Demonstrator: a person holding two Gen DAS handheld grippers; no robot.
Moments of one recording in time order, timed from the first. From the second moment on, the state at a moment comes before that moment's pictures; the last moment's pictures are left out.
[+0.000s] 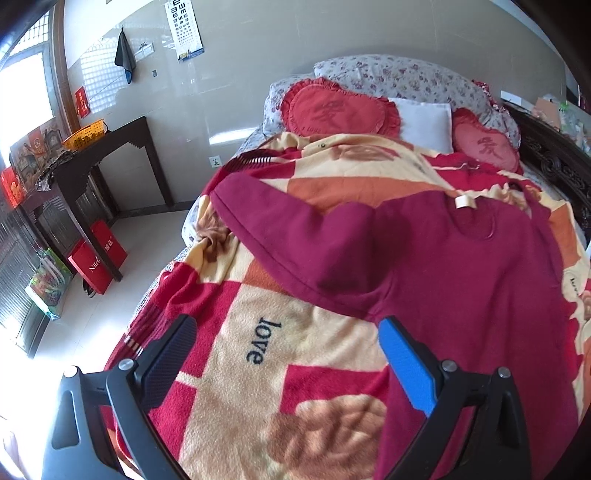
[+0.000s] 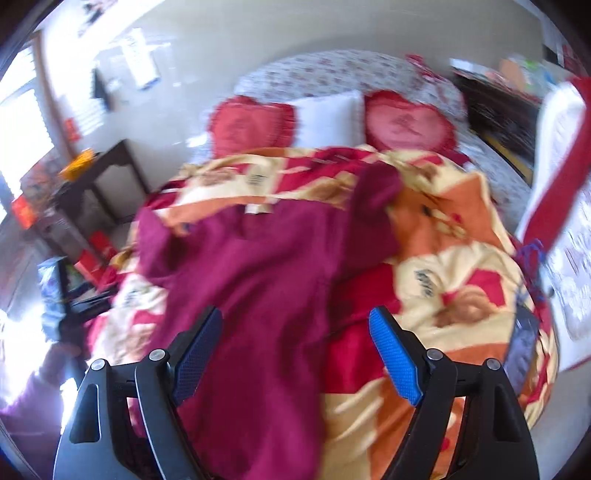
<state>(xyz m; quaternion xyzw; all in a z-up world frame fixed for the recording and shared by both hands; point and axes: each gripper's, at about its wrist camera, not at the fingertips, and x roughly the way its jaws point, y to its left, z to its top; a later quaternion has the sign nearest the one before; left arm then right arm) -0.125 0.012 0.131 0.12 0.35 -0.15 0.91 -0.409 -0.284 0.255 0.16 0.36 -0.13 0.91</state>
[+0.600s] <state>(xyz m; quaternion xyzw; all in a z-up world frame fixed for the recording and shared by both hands) -0.115 -0.017 0.146 0.12 0.36 -0.17 0.91 -0.307 -0.222 0.225 0.09 0.35 -0.13 0.92</state>
